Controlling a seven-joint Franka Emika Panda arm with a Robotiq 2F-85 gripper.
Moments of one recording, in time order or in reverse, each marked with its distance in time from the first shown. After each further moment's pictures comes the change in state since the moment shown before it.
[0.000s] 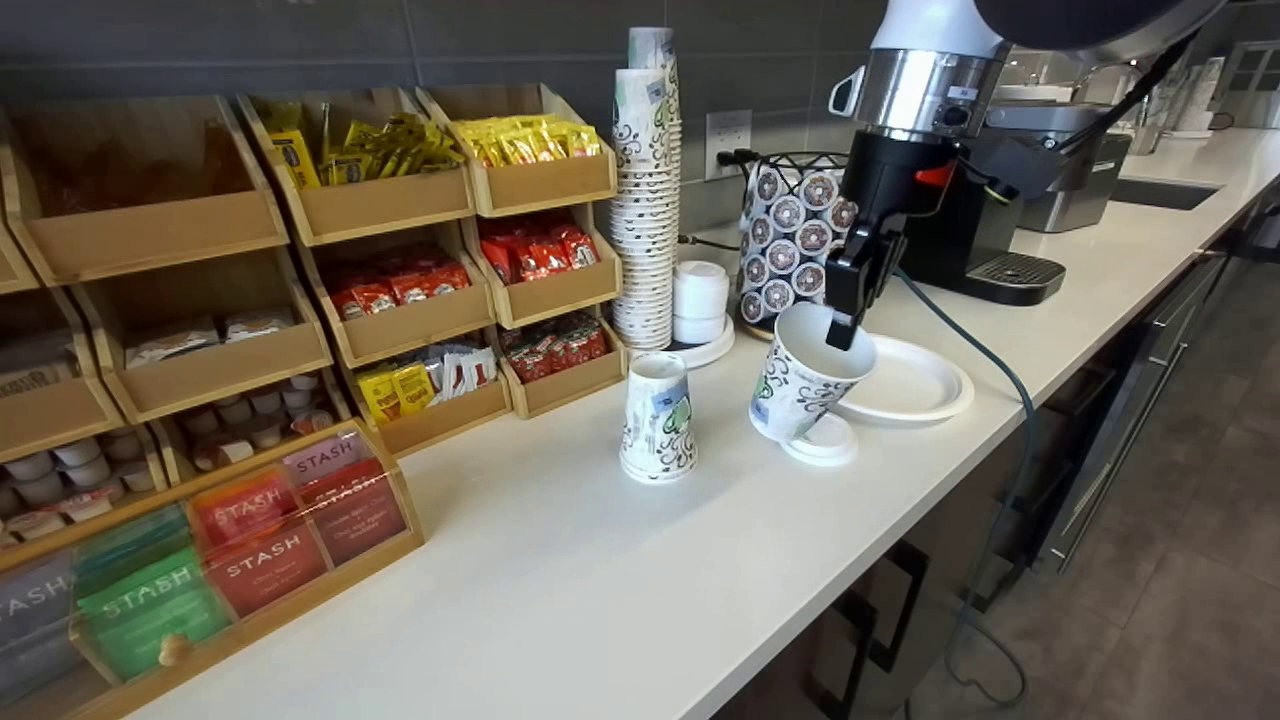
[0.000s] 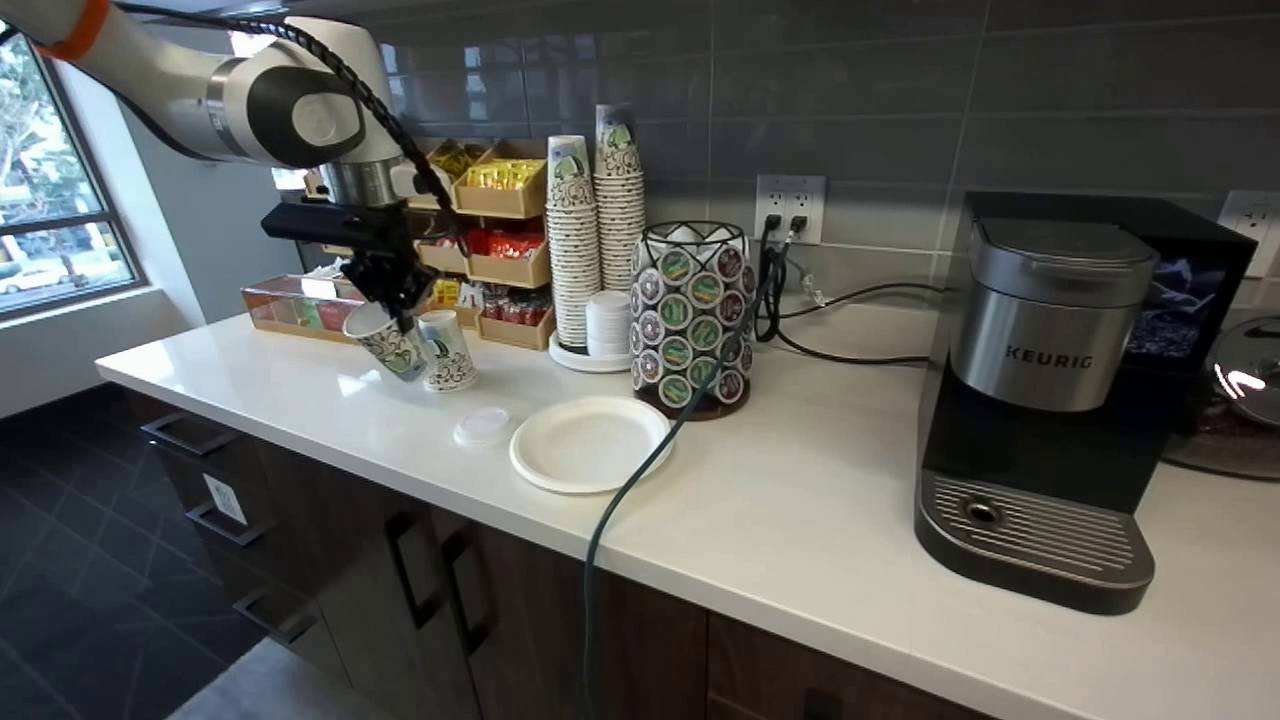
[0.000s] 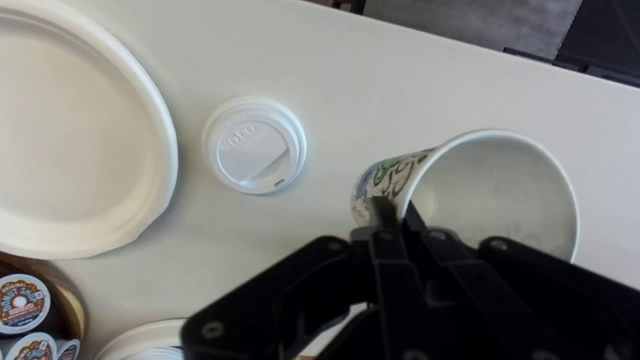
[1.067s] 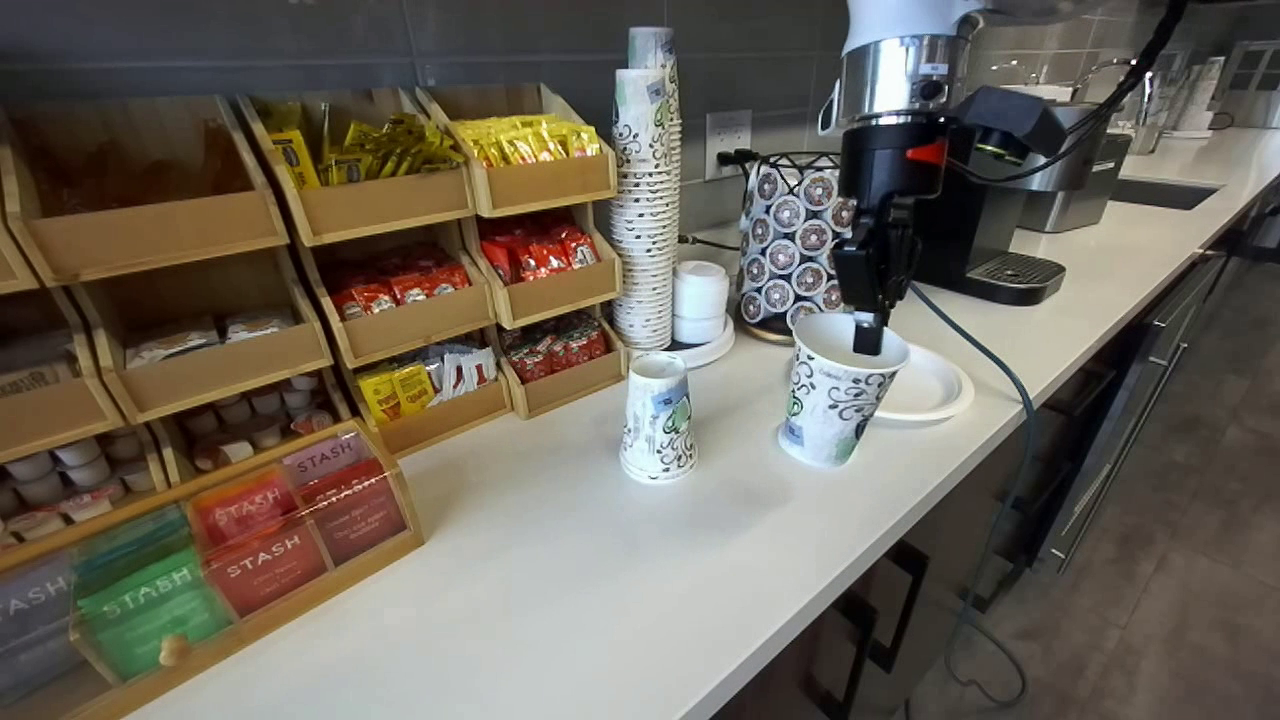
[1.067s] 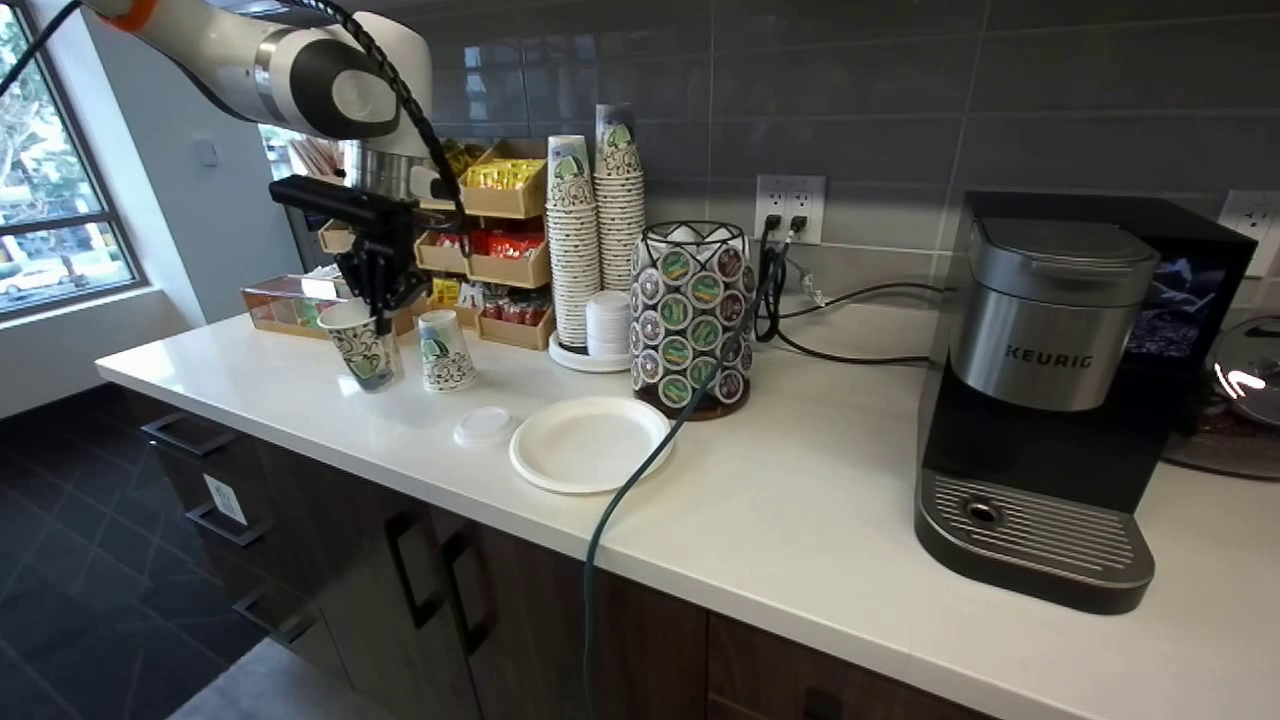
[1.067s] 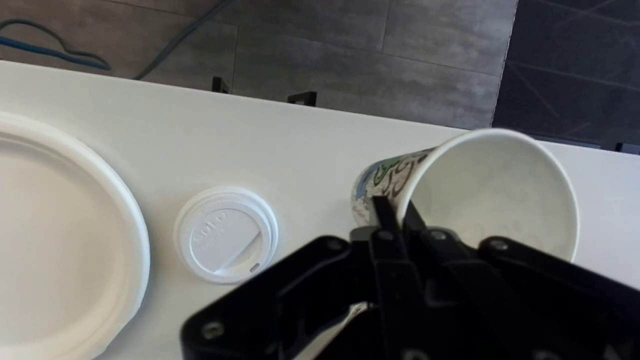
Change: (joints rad) arm -0.032 0.093 -0.009 0.183 0.098 -0.358 0.007
